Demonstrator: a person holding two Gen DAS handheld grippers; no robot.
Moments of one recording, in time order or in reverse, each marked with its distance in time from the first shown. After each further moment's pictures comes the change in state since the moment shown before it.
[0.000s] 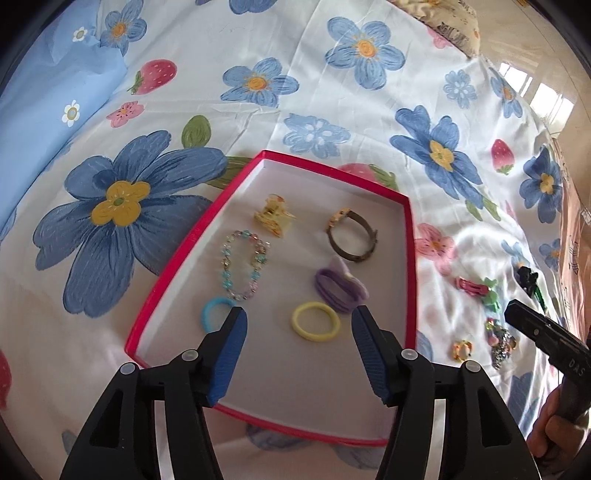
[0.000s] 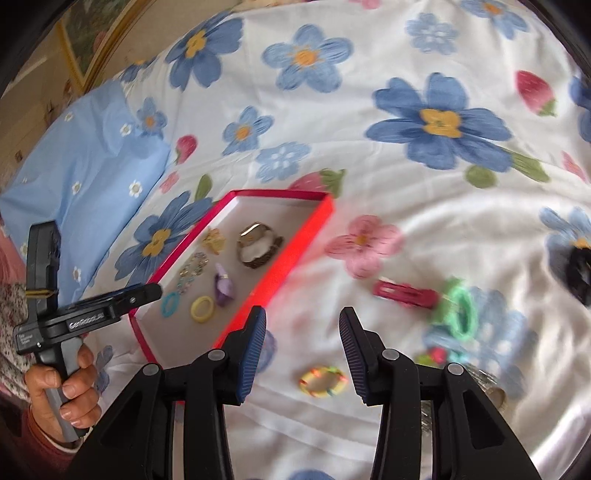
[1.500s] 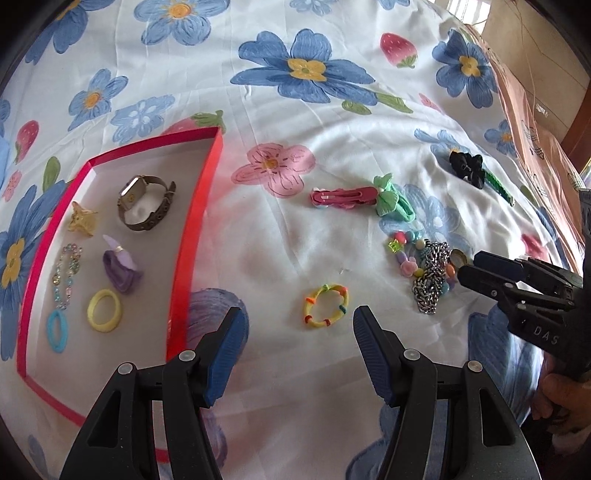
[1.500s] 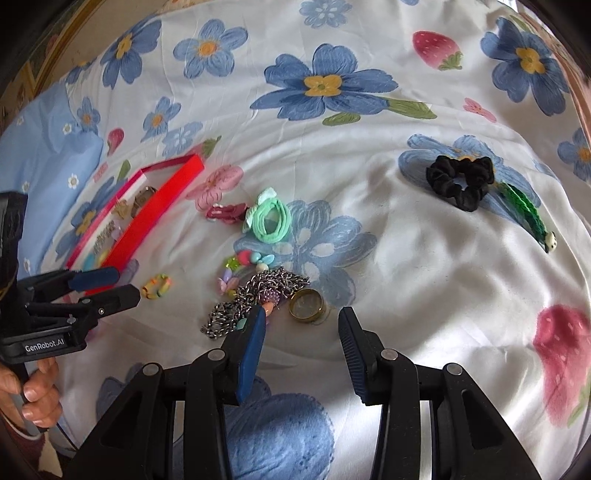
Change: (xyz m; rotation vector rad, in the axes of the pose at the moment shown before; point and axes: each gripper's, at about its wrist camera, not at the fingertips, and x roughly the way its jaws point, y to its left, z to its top) left arm 0.064 -0.157 -0.035 0.352 0.145 -0.086; right arm -0.035 -0.102 -0.063 0.037 0.065 -0.214
